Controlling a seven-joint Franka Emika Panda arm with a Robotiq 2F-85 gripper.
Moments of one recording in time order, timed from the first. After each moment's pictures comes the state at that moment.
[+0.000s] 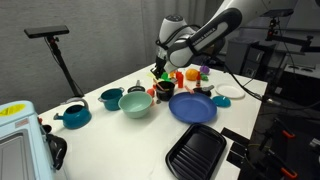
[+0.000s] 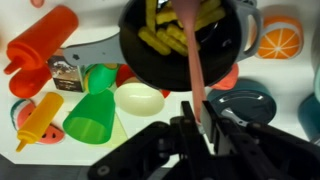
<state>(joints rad) 0.24 0.66 -0.15 -1.58 -0.20 2.64 0.38</state>
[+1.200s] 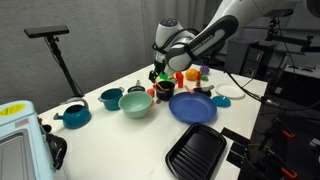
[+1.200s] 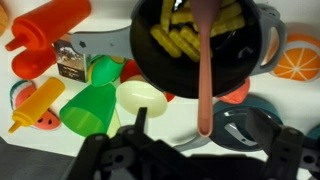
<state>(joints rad) 0.26 0.71 -0.17 -1.53 -0.29 2.59 0.33</state>
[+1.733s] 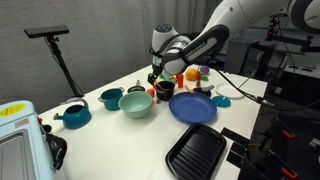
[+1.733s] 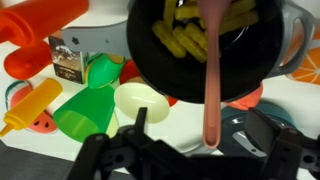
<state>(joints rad) 0.27 0.80 -0.18 -1.41 -0.29 2.55 0.33</state>
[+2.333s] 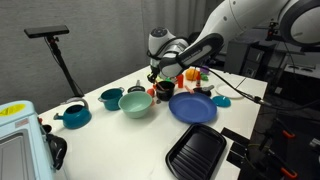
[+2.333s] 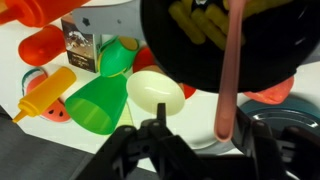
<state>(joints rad) 0.30 0.88 -0.25 -1.31 -0.33 2.51 0.38</state>
